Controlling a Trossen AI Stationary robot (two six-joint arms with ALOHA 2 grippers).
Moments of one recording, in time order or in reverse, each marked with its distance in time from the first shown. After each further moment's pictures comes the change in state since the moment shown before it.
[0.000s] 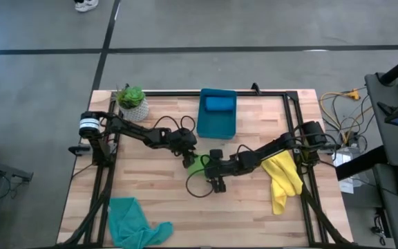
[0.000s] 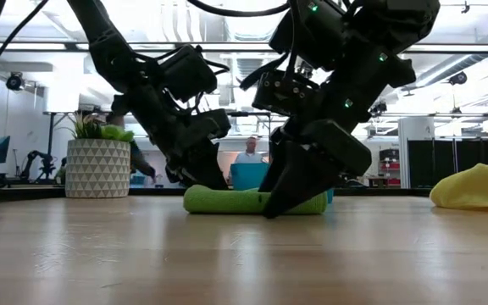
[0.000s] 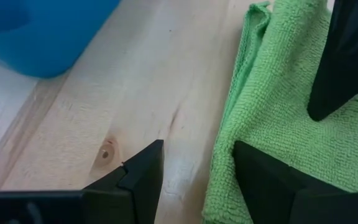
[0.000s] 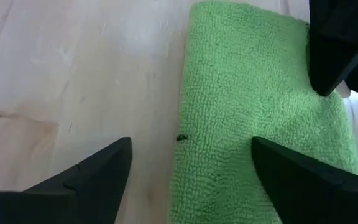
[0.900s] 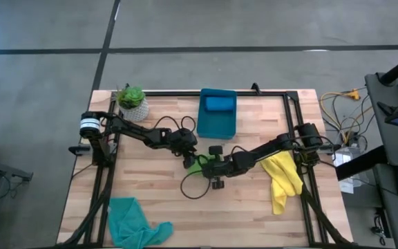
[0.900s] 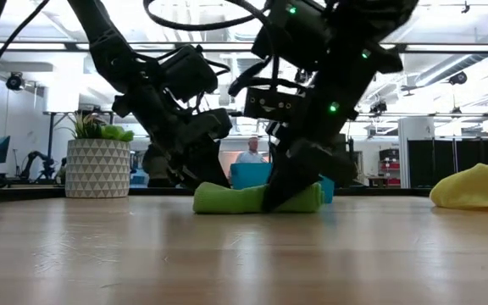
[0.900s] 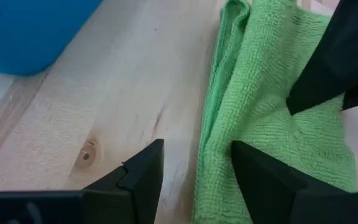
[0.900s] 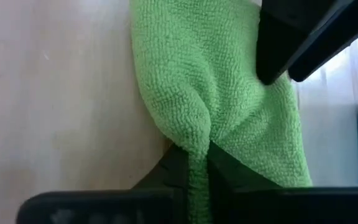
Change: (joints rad) left arm -0.002 -0.019 -0.005 0.006 0.035 -0.025; right arm 0.015 0.040 0.136 -0.231 0.150 -0.028
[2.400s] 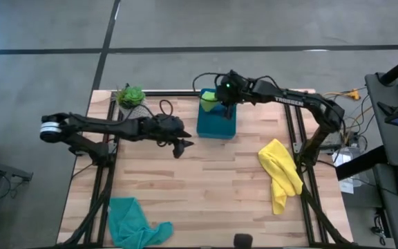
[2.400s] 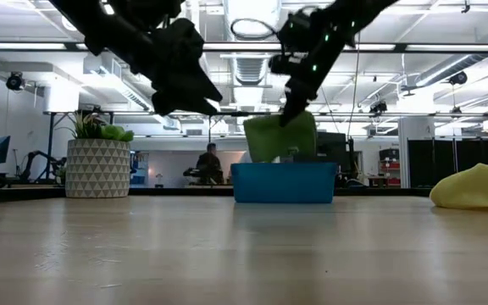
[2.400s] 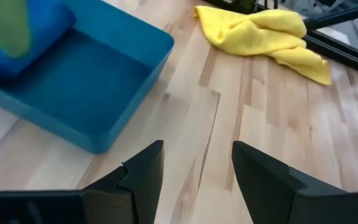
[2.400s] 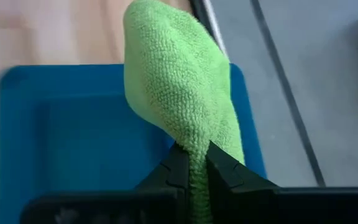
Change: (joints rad) left arm 0.036 -0.498 -0.014 -0.158 -0.082 -0.001; right arm -0.694 -0.285 0.233 -0.328 -0.241 -0.353
